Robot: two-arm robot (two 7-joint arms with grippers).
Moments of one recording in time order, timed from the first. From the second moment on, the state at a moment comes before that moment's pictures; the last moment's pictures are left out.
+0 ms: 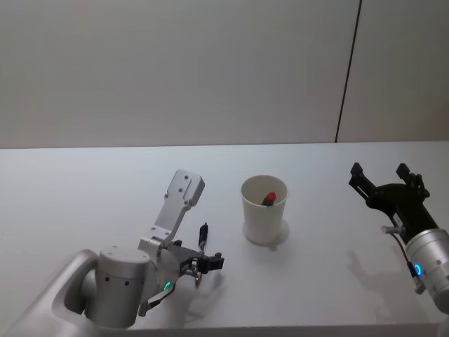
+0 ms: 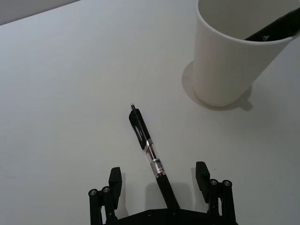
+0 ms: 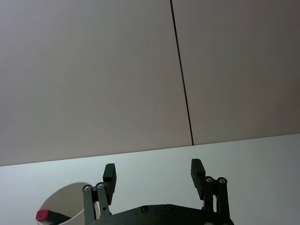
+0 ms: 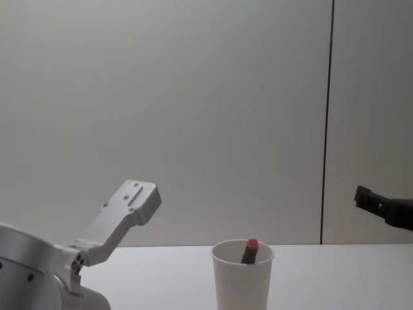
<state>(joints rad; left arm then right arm) -0.34 0.25 0.44 -1.35 -0.34 0.68 0.01 0.08 0.07 -0.09 -1.51 0.27 -0.01 0.10</state>
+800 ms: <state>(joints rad) -0.35 0.23 0.44 -1.29 -0.29 0.70 -0.01 0.08 0.07 -0.09 -1.51 0.27 -0.01 0.10</state>
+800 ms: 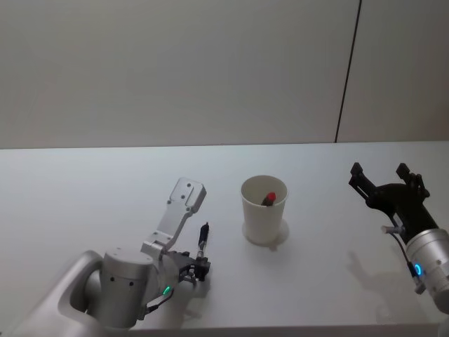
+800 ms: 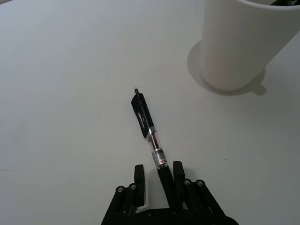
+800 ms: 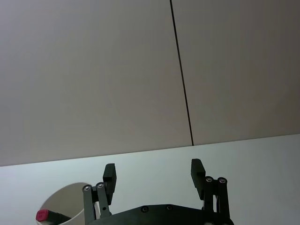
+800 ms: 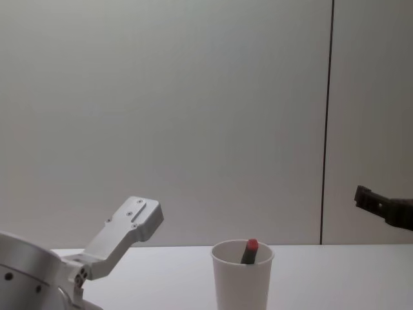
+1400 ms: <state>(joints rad) -0.36 0.22 0.44 -1.27 -0.26 0.72 -0.02 0.08 0.07 -0.09 -1.51 0.27 -0.01 0.10</state>
